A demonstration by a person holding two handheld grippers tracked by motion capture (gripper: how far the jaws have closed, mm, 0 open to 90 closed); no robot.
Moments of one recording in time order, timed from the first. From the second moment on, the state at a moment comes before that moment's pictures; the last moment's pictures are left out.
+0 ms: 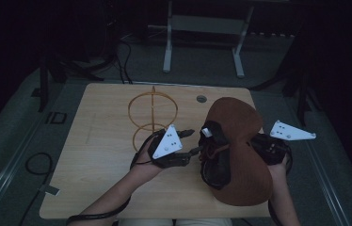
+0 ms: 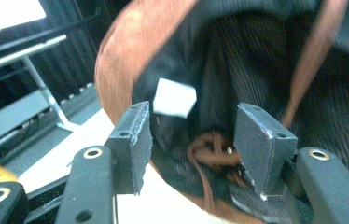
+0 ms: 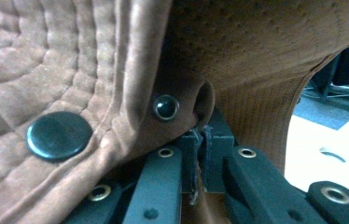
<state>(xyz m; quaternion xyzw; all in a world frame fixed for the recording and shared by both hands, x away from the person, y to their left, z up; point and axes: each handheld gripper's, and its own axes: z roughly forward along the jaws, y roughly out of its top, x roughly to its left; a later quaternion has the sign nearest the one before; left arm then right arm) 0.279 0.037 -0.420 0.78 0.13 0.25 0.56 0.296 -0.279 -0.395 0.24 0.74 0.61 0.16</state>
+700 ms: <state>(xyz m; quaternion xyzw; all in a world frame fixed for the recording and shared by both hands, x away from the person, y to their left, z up) 0.256 0.132 -0.481 0.79 0.24 0.23 0.51 0.353 -0.279 -0.366 0.29 0.72 0.60 0.20</state>
